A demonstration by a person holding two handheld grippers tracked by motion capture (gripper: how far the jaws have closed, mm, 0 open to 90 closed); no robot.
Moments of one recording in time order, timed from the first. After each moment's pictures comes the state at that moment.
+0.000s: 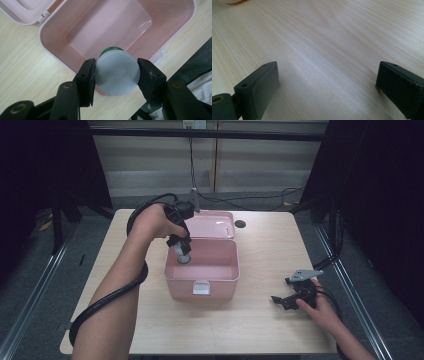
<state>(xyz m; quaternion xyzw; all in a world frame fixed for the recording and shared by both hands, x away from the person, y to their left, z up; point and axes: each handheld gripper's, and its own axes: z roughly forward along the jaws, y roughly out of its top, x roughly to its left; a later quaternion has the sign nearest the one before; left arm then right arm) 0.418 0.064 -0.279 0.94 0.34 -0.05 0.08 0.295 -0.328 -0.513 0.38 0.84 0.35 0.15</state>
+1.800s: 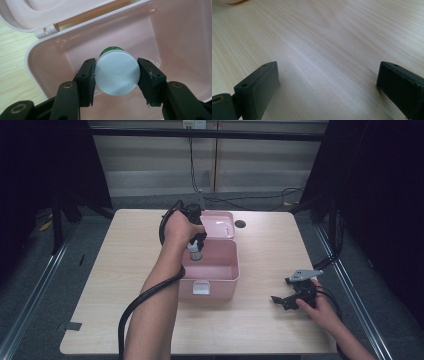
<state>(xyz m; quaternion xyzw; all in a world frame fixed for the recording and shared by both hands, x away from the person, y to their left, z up) 0.458 0.033 -0.331 0.85 0.53 -0.06 0.07 0.296 -0.328 -0.513 0.38 0.84 0.35 0.15</state>
